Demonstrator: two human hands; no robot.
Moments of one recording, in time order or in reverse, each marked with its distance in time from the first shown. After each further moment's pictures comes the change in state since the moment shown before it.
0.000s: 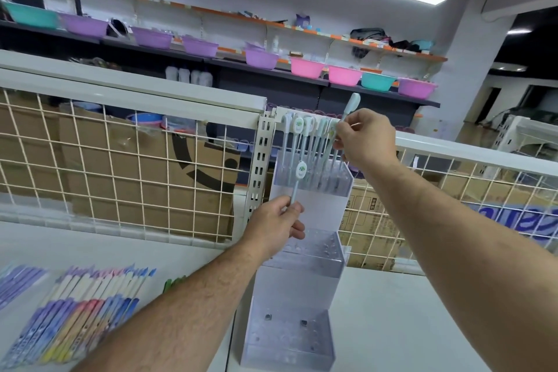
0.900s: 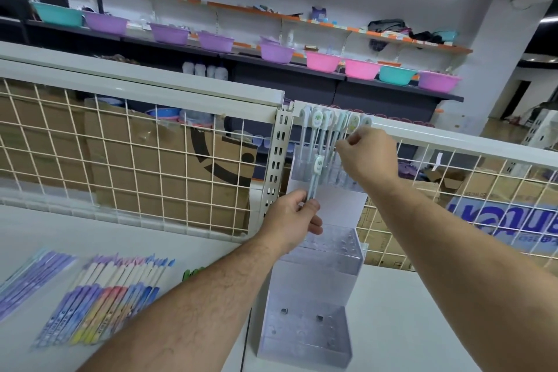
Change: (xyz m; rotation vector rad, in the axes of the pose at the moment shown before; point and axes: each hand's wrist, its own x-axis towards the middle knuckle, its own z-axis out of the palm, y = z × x) left_hand 0.003 -0.002 0.001 0.008 0.002 -0.011; right_hand -0.017 0.017 0.031 -0.308 -0.025 0.006
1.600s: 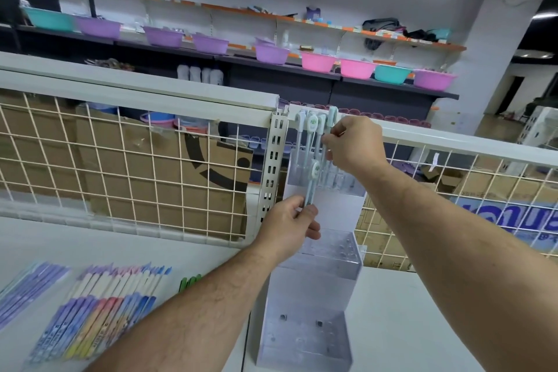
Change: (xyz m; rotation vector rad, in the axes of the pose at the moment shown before) left_hand 0.002 -0.002 0.000 -0.010 -0.006 0.009; right_hand 0.017 -0.020 -0.002 0.082 -0.093 -0.065
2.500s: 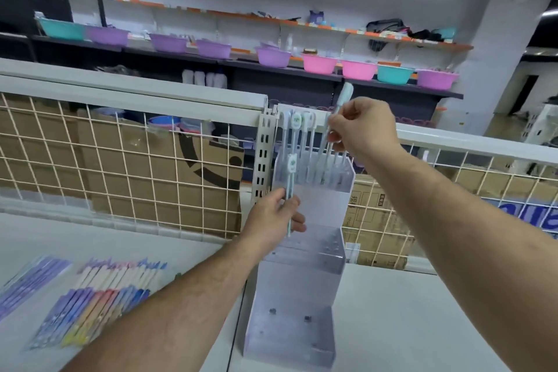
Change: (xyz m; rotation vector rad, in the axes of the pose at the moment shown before) left_hand 0.000 -0.002 0.004 -0.107 0.061 0.007; right_hand -0.012 0.001 -0.051 0.359 0.011 0.022
